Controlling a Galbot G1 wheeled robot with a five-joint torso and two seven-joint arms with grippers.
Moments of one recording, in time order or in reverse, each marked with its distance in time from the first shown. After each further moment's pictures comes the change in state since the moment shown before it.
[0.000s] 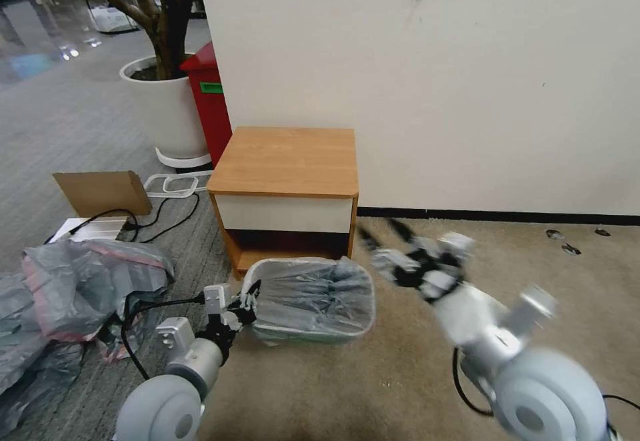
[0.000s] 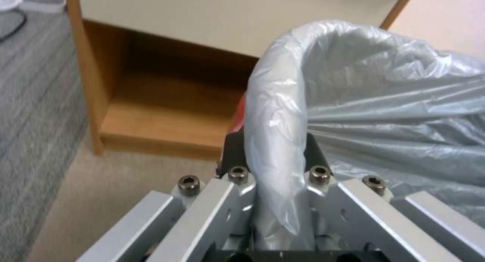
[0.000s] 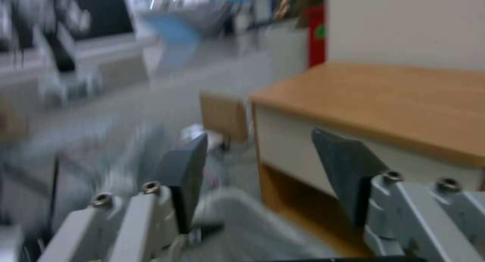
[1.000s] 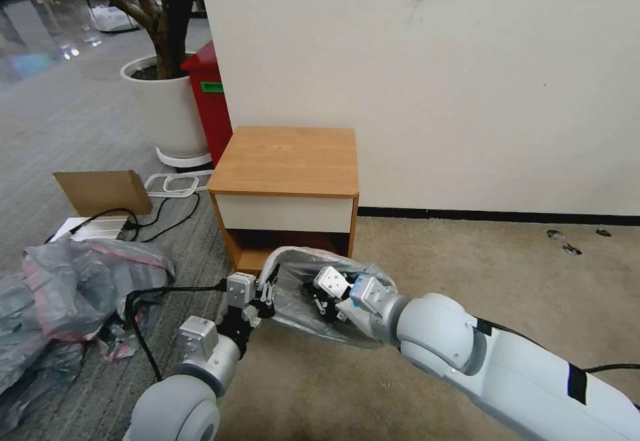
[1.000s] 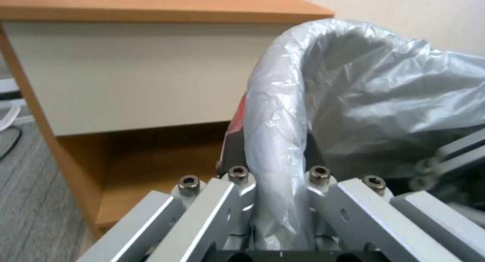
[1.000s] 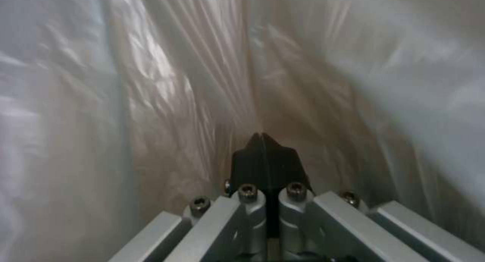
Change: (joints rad) left arm -0.012 -0.025 0.066 -0.065 0.319 -0.057 0.119; right arm 0.444 -0.019 -0.520 -0.271 -0.220 -0.307 0.048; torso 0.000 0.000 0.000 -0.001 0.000
